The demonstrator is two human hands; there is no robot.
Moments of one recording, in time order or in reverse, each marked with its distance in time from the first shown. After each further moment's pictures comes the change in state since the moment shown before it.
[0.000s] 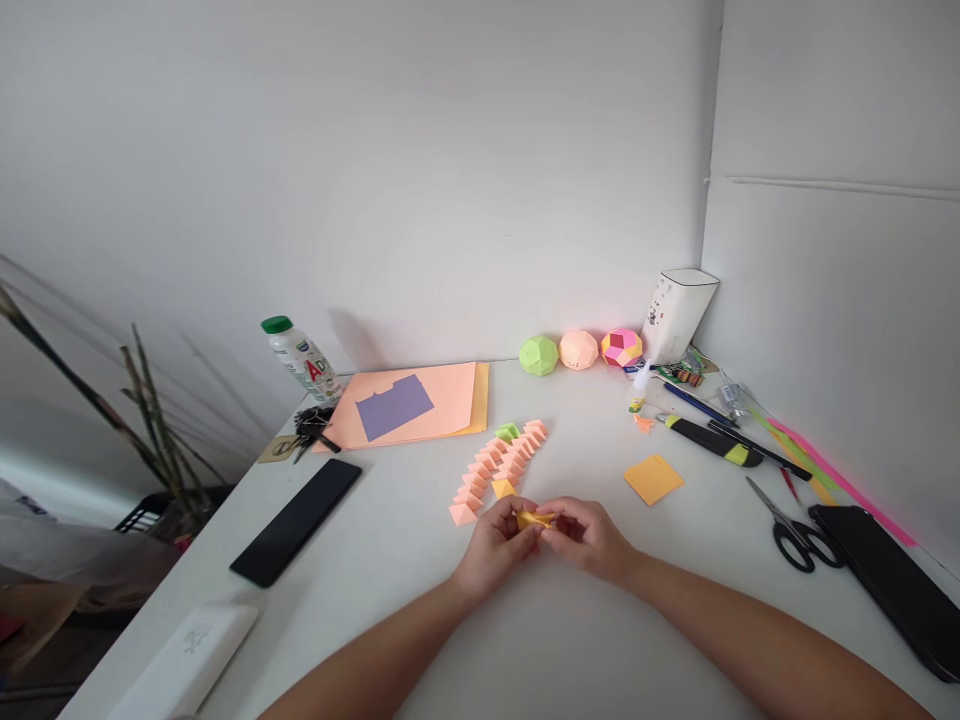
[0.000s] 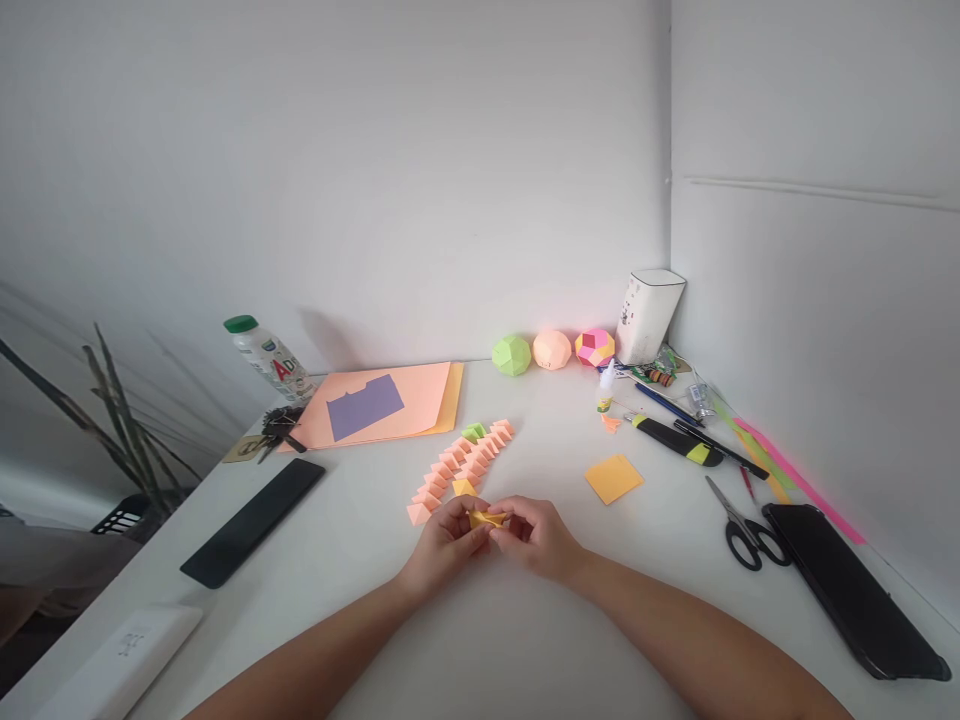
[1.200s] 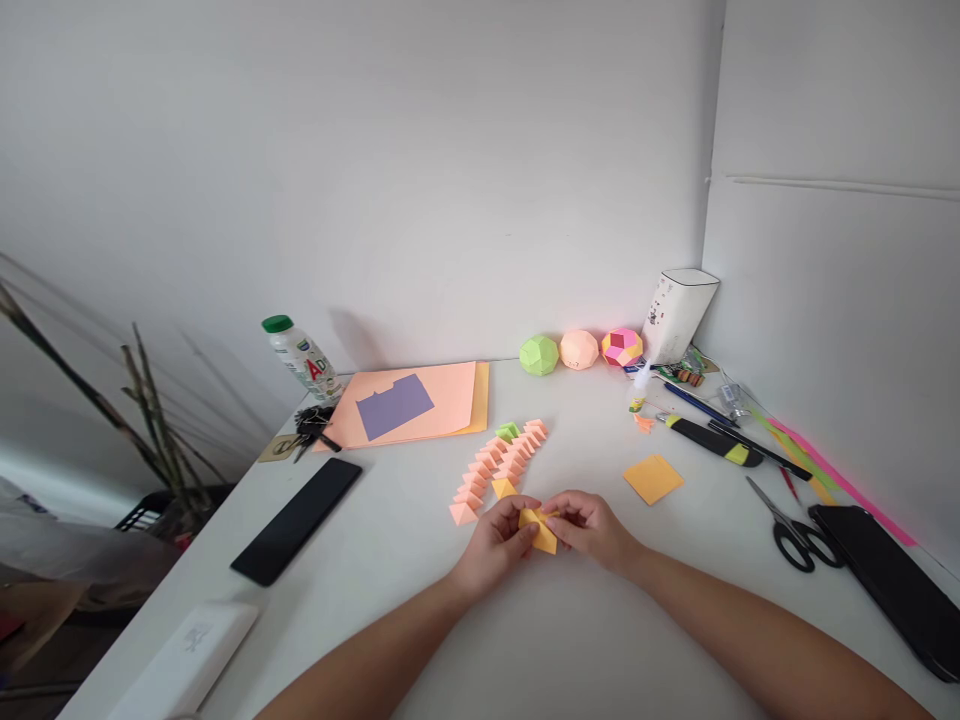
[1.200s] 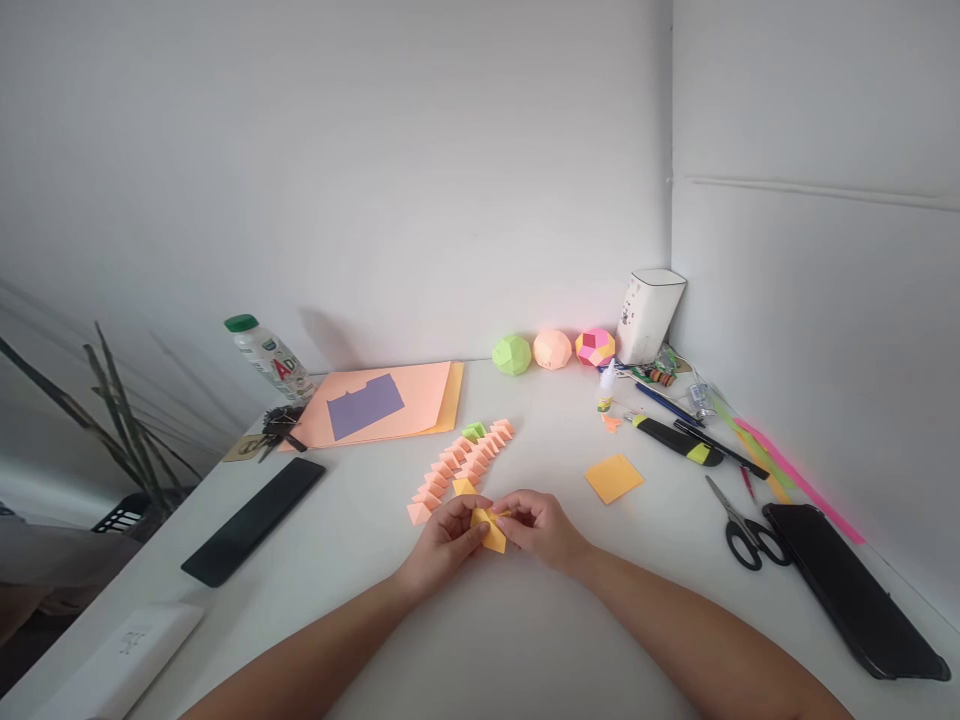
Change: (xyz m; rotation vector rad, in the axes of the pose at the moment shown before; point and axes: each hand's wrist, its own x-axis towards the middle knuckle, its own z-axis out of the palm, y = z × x) left_hand -0.001 0.008 0.001 -0.004 0.006 -0.032; right_hand 0.004 0.006 -0.006 0.188 -0.012 0.159
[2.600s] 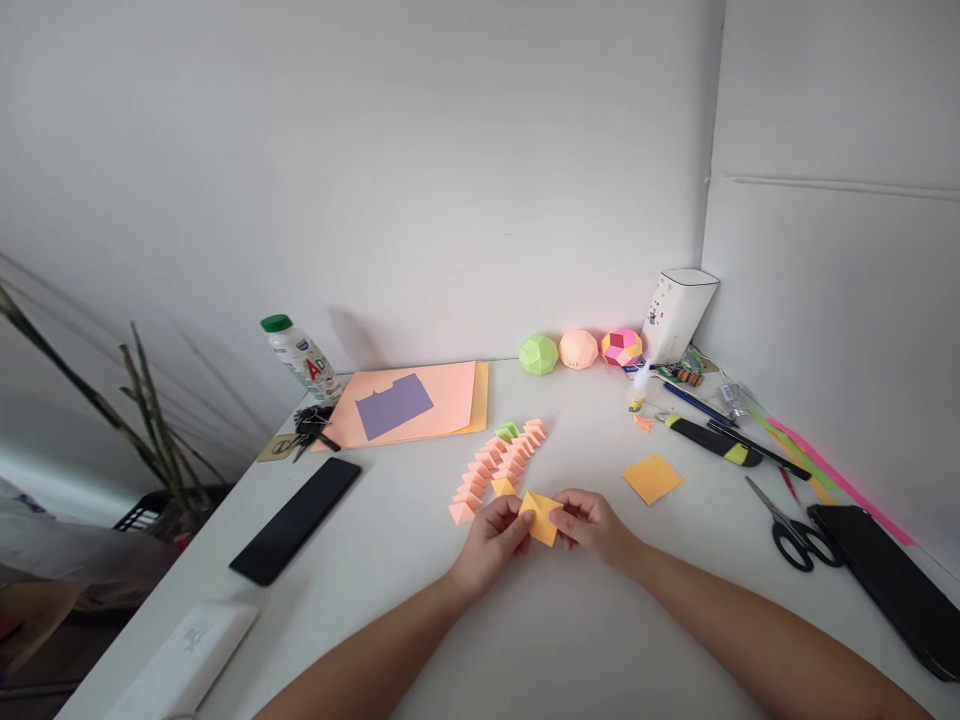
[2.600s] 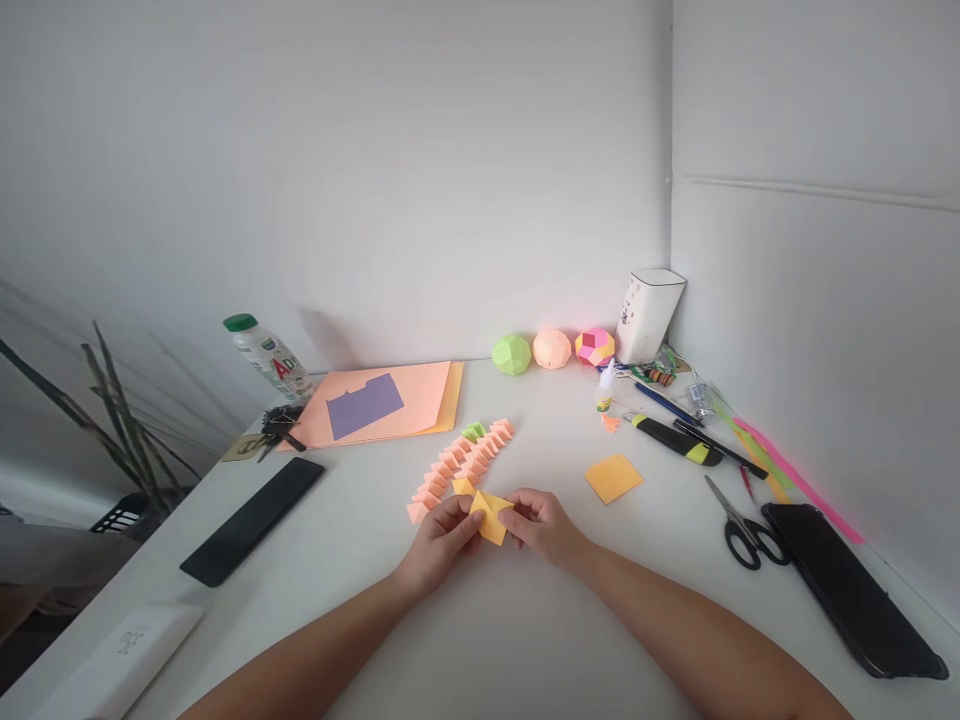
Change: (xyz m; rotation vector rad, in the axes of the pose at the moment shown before) left_hand -0.001 0.004 -0.002 -0.015 0.023 -0.008; right_hand 0.000 -0.008 -0.003 0.068 -0.042 0.050
